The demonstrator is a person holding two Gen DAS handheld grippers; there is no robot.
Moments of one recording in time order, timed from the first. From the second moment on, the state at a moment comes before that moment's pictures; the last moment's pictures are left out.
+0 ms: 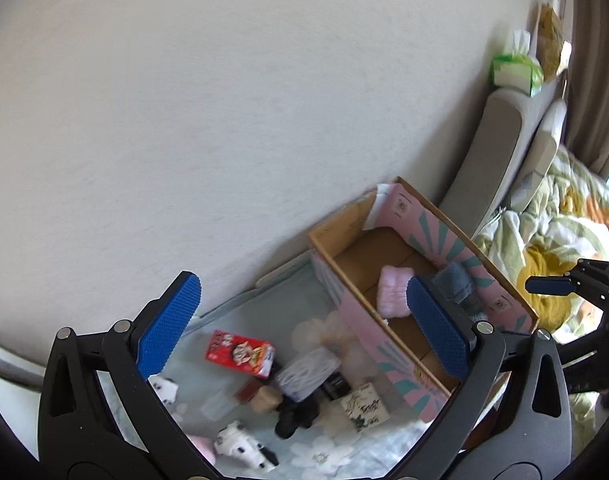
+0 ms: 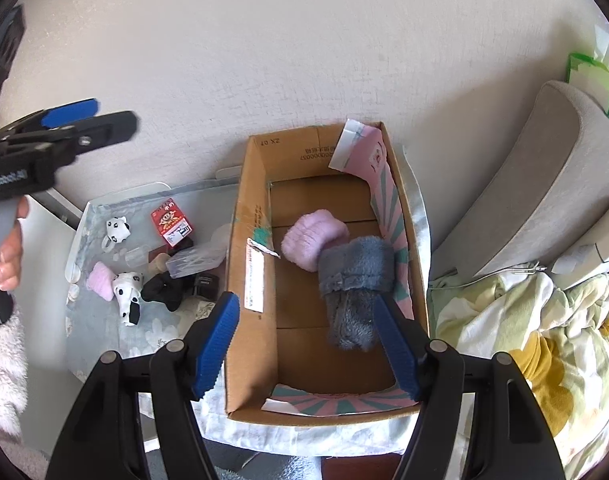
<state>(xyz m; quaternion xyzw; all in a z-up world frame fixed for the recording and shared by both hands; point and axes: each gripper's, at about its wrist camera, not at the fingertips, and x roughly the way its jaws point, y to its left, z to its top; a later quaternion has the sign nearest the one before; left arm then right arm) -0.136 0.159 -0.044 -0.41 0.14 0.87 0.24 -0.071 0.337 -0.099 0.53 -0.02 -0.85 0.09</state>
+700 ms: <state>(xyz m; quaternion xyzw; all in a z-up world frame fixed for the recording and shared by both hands) -0.097 -0.022 -0.044 -0.43 0.06 0.89 0.13 -0.047 0.214 -0.083 0.51 0.01 -0.84 0.18</state>
